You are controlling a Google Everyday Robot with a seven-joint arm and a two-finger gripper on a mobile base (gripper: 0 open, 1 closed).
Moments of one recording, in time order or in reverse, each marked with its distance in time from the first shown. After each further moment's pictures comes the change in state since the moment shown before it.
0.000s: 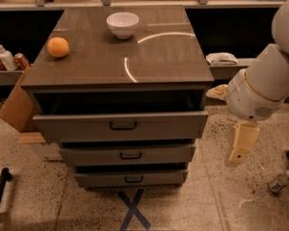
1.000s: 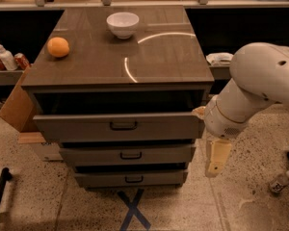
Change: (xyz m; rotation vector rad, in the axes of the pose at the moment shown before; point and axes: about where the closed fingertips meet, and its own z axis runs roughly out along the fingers) arm 0.007 -0.009 0.090 -0.041 0.024 -0.009
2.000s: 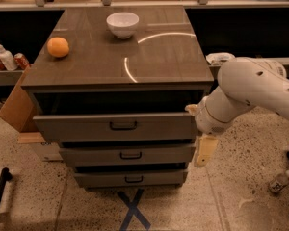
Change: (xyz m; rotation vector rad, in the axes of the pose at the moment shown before) arm 0.004 -0.046 0.043 0.088 -0.018 -0.014
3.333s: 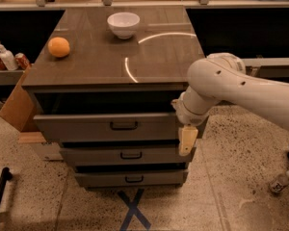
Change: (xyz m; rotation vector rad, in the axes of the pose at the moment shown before) arm -0.016 -0.050 0.046 0.020 0.076 -0.060
